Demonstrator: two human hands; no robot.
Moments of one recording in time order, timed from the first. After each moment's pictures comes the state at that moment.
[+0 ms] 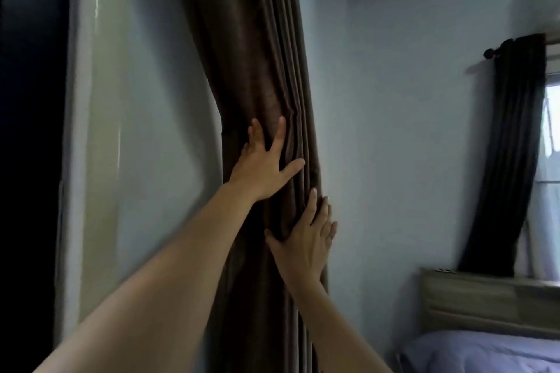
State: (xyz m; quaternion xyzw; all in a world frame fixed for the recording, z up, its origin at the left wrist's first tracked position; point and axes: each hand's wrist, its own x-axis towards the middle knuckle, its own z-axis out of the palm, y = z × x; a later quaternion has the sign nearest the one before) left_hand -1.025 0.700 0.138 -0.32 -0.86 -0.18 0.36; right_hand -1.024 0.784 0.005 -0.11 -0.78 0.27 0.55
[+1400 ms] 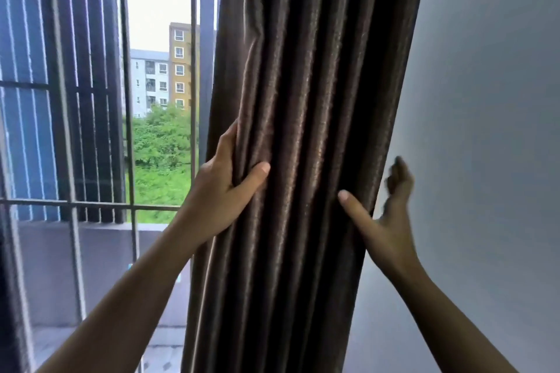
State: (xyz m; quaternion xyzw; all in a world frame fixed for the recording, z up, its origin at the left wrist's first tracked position) left_hand -0.717 0.588 -0.014 0.13 -0.81 -0.25 0.52; right_hand -0.884 0.735 -0.056 0.44 -0.60 0.64 0.17
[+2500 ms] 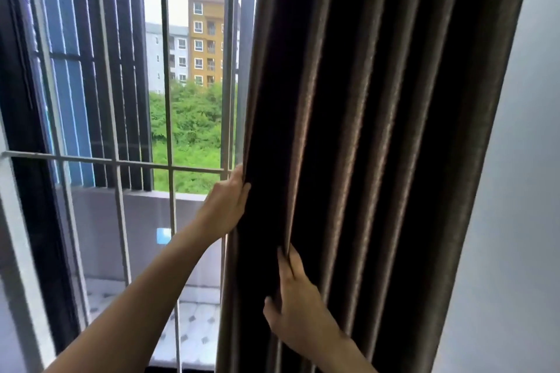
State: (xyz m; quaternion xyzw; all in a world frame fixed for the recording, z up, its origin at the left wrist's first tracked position) left_hand -0.713 0.516 -0.106 0.21 -0.87 -0.15 0.42; right_hand -0.786 0.679 -0.198 0.56 -0.77 0.28 -0.04
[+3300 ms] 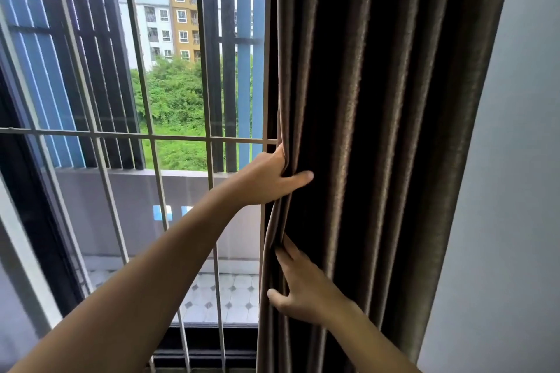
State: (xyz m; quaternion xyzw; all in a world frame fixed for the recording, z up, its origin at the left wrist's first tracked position) left_hand -0.755 0.581 -0.095 0.13 -0.93 -0.26 0.21; right_hand -0.813 0.706 -0.231 0.61 -0.76 0.22 -0.06
